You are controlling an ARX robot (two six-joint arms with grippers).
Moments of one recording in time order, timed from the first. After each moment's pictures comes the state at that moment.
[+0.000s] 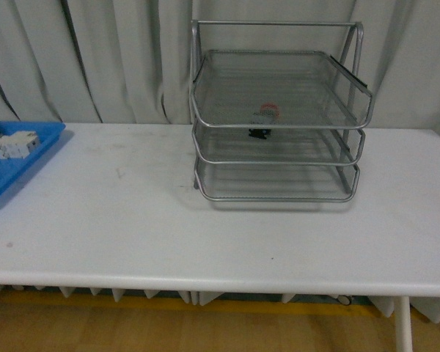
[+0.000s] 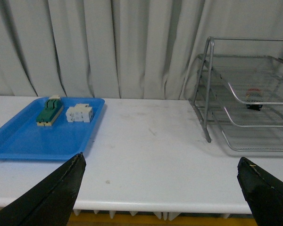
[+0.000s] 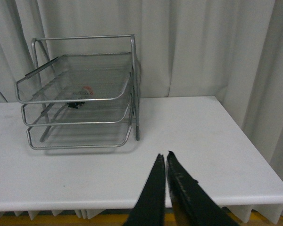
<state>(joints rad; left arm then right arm) 0.00 0.01 0.01 0.00 0.00 0.00 0.00 0.00 0.01 0.00 0.00 0.00</state>
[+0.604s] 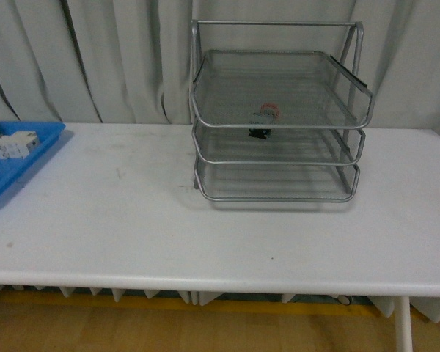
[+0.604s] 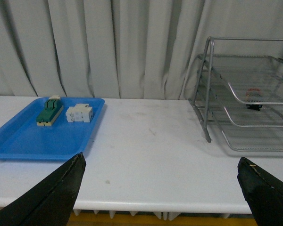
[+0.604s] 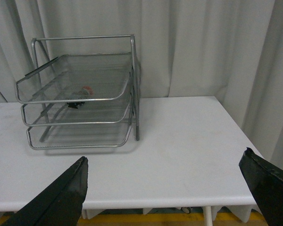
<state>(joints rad) 0.00 0.01 0.01 0.00 0.00 0.00 0.00 0.00 0.01 0.00 0.00 0.00</state>
